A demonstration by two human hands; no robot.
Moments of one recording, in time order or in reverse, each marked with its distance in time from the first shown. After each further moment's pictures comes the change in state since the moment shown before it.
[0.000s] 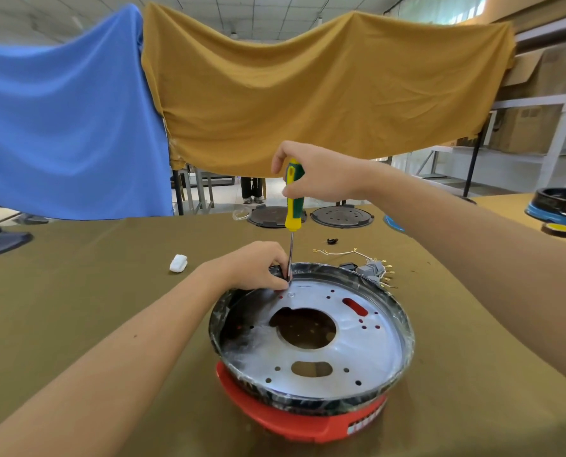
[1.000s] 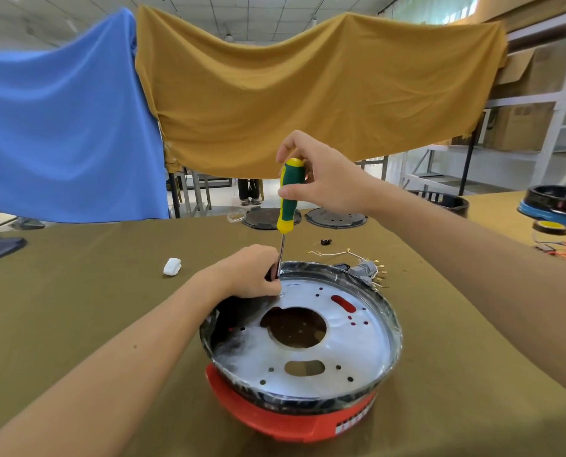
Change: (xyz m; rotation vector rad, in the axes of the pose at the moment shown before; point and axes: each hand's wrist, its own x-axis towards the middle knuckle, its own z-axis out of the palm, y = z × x) left_hand 0.008 -0.003 0.012 0.088 0.047 -0.066; right_hand -0.023 0.020 0.004 0.126 0.228 -0.197
